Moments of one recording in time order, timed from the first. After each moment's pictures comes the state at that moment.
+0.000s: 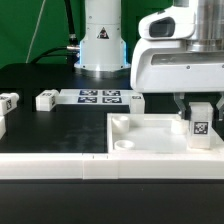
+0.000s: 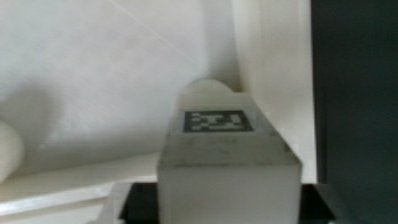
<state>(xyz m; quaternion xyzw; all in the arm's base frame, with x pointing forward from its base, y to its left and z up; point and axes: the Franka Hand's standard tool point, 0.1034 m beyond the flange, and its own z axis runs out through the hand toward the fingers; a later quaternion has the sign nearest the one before) 0.641 0.117 0.074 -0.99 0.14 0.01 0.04</state>
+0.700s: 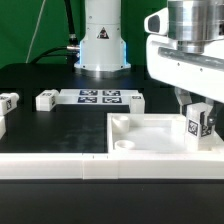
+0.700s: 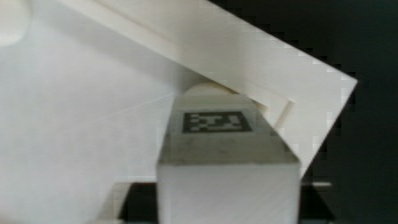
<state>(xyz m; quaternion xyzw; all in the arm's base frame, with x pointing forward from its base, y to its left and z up) 0.640 0.113 0.073 -0.81 0.59 0.03 0.04</state>
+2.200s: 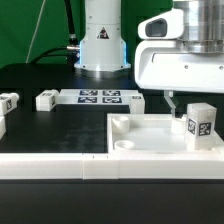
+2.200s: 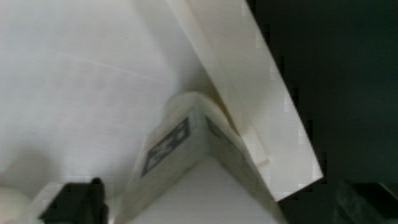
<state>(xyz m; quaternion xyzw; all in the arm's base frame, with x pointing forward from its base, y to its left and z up) 0.640 0.123 0.074 -0.98 0.17 0.01 0.05</state>
